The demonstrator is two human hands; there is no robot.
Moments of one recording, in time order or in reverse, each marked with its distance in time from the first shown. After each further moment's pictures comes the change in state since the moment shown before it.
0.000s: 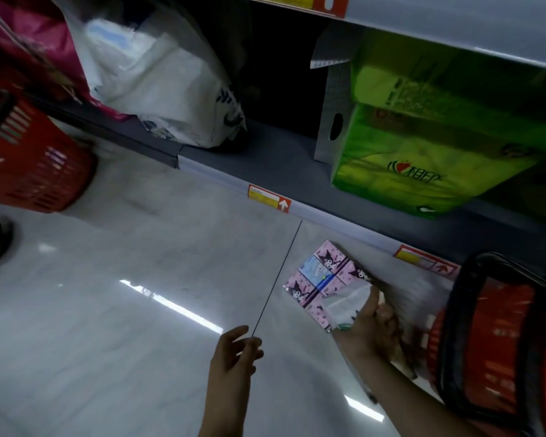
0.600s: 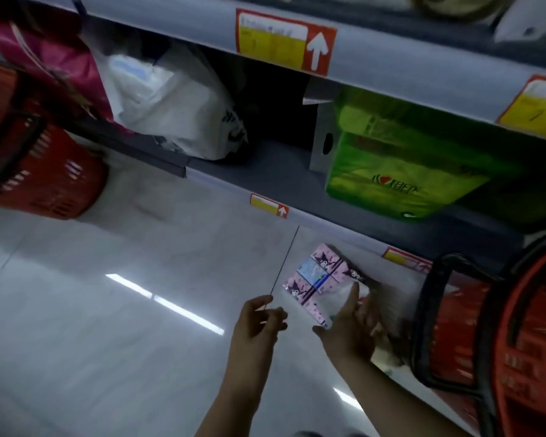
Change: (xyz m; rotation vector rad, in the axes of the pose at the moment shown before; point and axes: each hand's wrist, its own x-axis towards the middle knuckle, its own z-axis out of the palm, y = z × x) left_hand -0.046 0.068 0.015 0.087 -0.184 0.079; right_hand -0.048 -0.027 -0.032 0.085 -0.075 -0.054
